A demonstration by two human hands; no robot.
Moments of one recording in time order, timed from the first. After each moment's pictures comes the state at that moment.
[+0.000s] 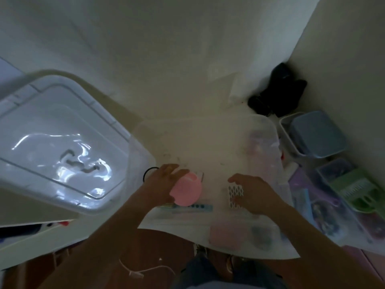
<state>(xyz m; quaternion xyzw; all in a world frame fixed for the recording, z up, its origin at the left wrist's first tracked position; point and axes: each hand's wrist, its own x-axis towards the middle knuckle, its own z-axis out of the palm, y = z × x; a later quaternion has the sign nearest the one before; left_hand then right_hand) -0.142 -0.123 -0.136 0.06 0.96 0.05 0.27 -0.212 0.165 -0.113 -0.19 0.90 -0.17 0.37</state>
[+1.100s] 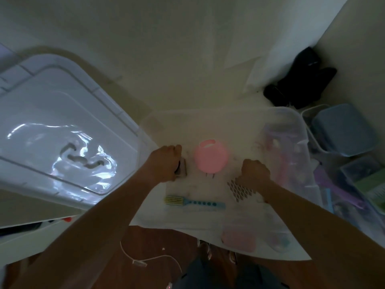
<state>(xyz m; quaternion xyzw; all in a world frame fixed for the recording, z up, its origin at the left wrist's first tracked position) -0.193 -0.166 -0.154 0.02 0.96 -0.02 0.29 -0.260 0.105 -0.219 -0.07 0.94 -0.03 0.34</state>
